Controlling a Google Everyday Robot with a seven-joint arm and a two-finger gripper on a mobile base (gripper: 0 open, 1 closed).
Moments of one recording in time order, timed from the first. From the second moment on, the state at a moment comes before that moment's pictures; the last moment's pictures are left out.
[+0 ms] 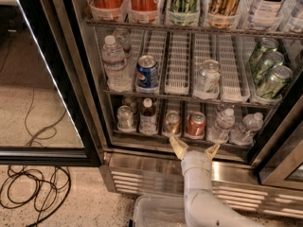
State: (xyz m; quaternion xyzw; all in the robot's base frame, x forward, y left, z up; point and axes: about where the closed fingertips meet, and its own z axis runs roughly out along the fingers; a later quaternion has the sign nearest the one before) arm 0.571 -0.180 0.623 0.11 0.73 0.00 0.68
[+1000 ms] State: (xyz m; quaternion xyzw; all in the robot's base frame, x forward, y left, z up) arm 0.572 -0.184 0.627 0.11 0.72 -0.01 0.68
